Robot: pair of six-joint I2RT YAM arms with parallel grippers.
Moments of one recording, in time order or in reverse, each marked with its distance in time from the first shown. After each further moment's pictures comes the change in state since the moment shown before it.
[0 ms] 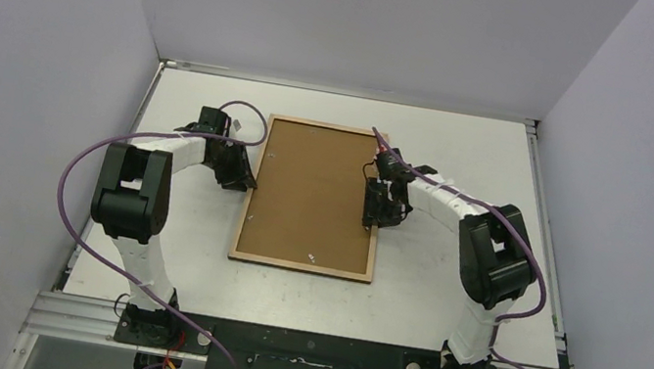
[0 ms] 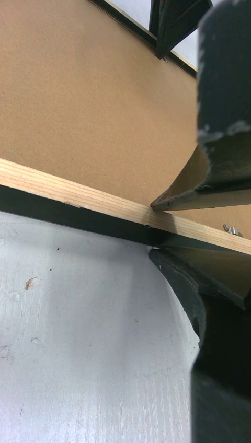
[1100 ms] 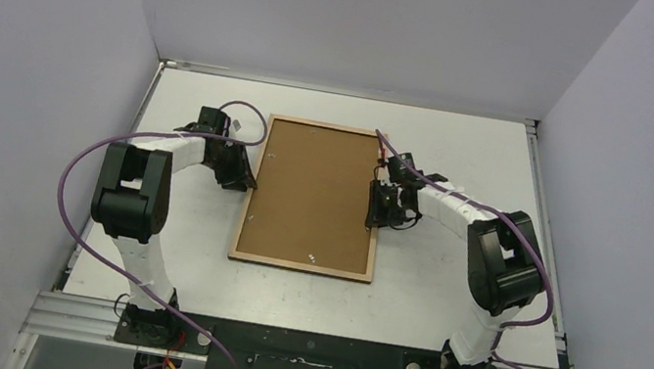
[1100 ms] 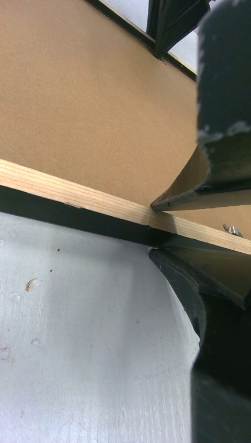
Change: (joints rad) left arm 0.003 0.004 0.000 0.004 0.013 -0.001; right arm -0.045 -0.060 -0.105 0.124 -0.115 -0.142
